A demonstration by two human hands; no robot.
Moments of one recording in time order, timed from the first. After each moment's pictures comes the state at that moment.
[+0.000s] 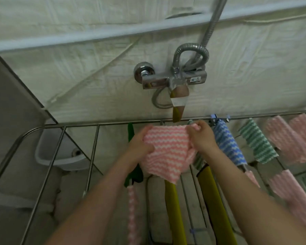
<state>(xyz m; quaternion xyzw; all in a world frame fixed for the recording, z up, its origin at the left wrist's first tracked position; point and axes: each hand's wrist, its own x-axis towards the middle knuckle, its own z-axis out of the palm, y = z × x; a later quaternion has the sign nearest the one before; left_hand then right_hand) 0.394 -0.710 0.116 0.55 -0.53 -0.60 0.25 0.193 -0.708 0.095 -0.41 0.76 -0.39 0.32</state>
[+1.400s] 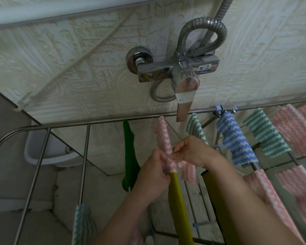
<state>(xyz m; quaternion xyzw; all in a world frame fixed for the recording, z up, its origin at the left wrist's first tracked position) 0.375 -0.679 0.039 0.52 -0.69 -0.47 0.19 0.211 -0.708 0.086 -0.54 0.70 -0.11 0.47</state>
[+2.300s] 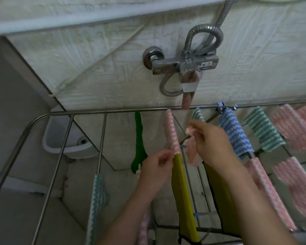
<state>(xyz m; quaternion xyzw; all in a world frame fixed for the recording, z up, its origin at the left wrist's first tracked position) 0.388 -0.626 0.073 0.56 -0.55 -0.52 0.33 0.231 -0.635 0.142 -0.63 0.72 -0.26 0.15</state>
